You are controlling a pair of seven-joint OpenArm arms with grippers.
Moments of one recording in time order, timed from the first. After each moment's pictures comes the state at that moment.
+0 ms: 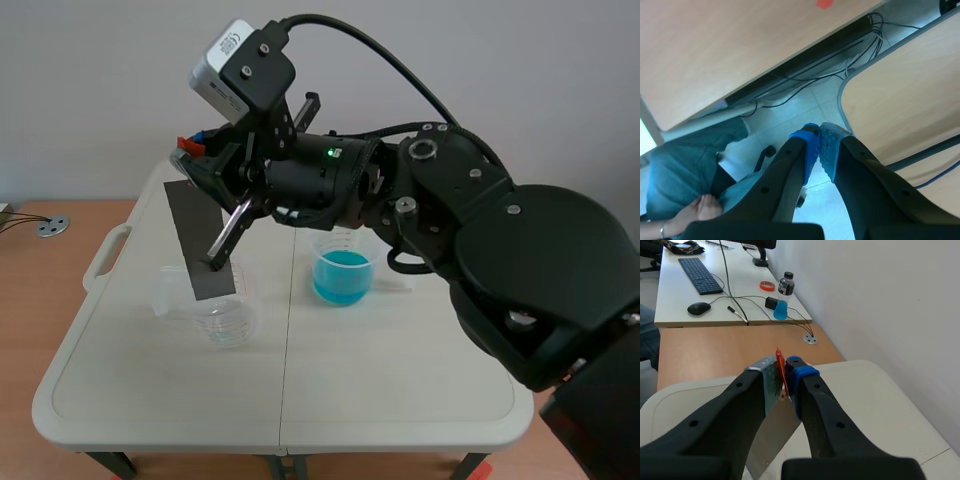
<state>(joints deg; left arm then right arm) 66.9 -40.8 -13.5 94.4 -11.5 -9.4 1.9 15.0 6.8 -31.0 80.6 -5.1 36.5 10.5</state>
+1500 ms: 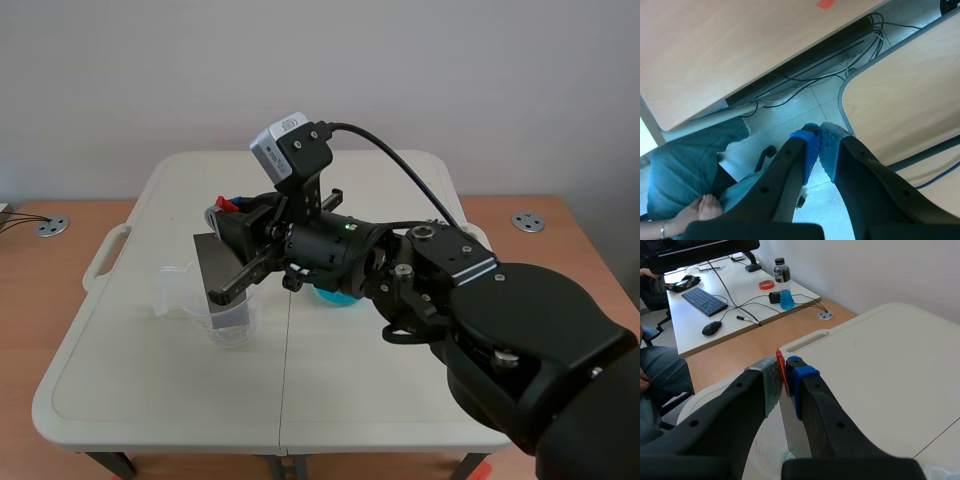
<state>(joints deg) 66.9 -40.9 -13.5 94.4 -11.5 -9.4 1.8 11.9 6.0 -31.7 68.1 9.5 32.8 12.5</state>
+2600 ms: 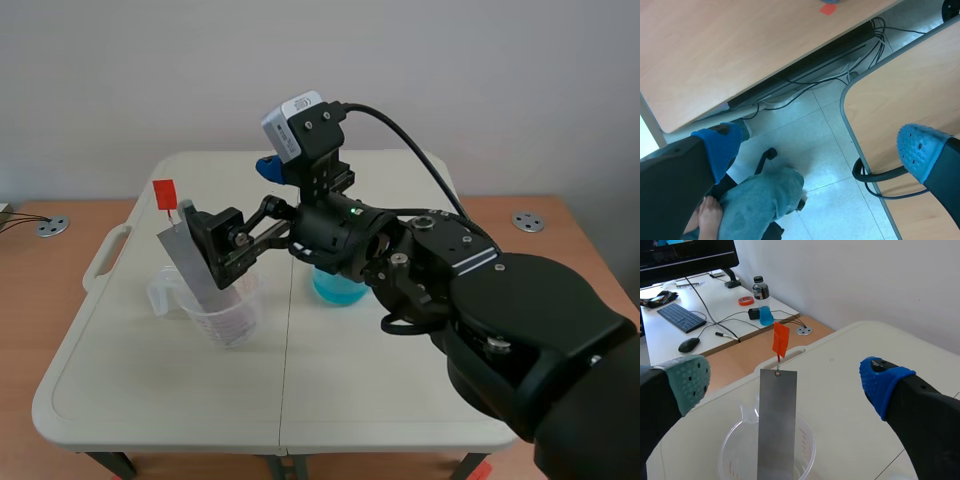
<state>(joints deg) 65.9 -40.9 -13.5 94.4 -11.8 -9.4 2.0 13.1 6.0 -31.6 68.1 9.4 27.7 16.0</state>
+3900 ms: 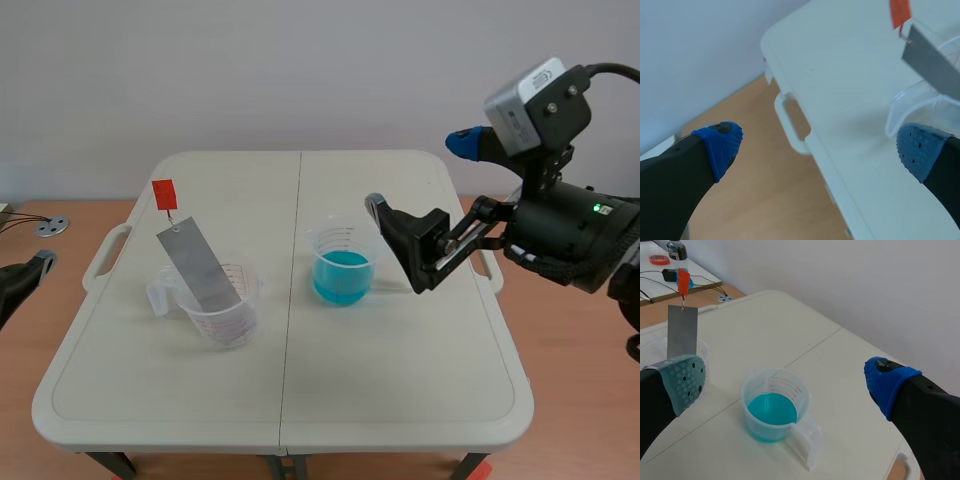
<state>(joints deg) 26.7 -46.7 -6.6 95.1 -18.8 -15.5 -5.8 -9.5 28.4 -9.2 96.5 9.5 26.4 11.6</state>
